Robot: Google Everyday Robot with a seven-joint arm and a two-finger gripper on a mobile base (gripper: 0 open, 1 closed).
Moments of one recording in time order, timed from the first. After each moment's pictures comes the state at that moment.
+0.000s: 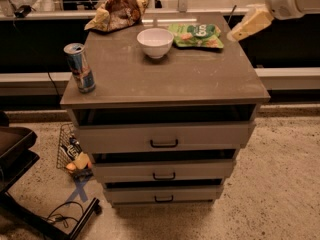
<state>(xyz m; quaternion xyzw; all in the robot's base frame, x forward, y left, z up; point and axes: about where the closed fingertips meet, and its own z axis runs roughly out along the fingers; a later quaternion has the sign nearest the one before) 0.698 -0.227 1.030 -0.51 0.66 -0.08 0.55</state>
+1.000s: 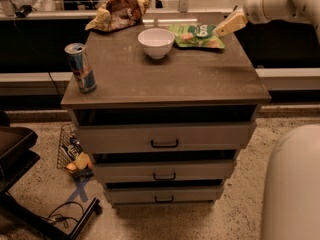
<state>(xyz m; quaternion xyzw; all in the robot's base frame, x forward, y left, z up) 0.837 -0.243 0.962 -0.44 0.70 -0.02 0.56</state>
